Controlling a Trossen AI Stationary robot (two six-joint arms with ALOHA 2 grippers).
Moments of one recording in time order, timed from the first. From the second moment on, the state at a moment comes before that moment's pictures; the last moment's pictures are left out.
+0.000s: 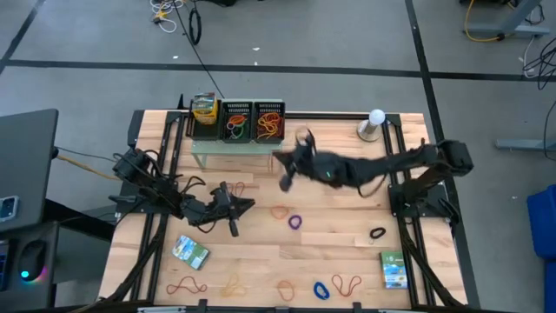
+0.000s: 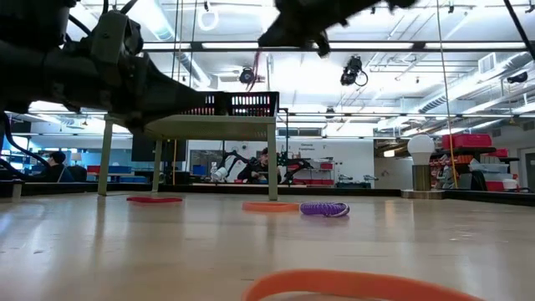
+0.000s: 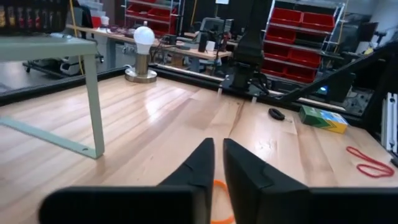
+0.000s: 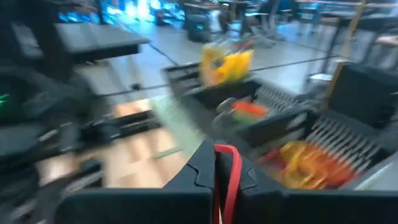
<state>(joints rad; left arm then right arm) -0.50 1.79 0.27 1.51 -0.83 -0.18 0.04 1.58 1.07 0.31 0.52 0.09</state>
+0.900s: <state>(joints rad) -0.50 1.79 0.27 1.51 -0.81 -0.15 -0.32 1.89 1.53 -0.14 0.38 0.10</state>
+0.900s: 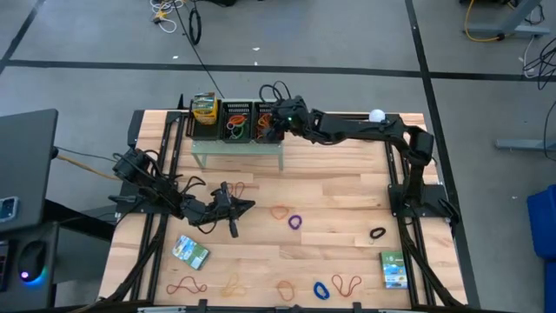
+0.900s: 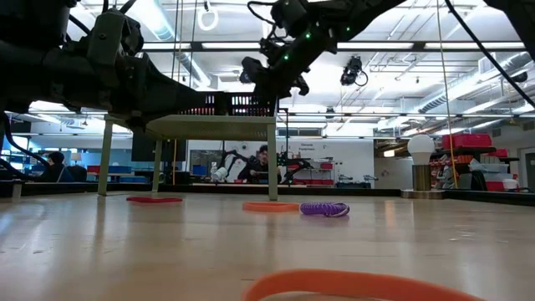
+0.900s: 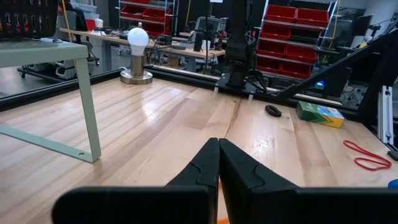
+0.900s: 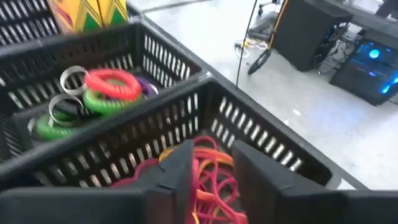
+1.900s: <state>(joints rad) -0.50 1.79 0.27 1.48 -0.81 -0.13 -0.12 1.51 1.18 -0.12 0.34 -0.09</state>
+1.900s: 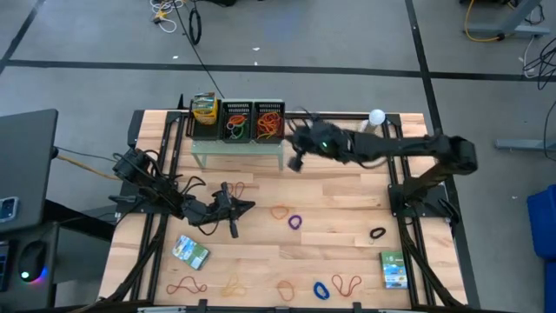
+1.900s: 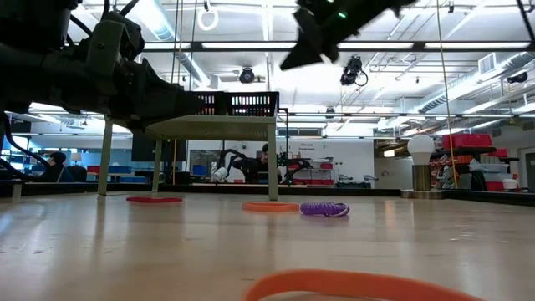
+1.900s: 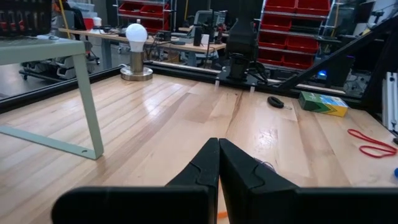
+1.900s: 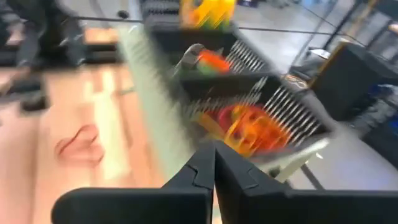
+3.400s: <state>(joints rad) -0.42 1.79 0.44 1.12 -0.70 -0.21 0.57 1.56 0.89 -0.72 0.17 0.88</state>
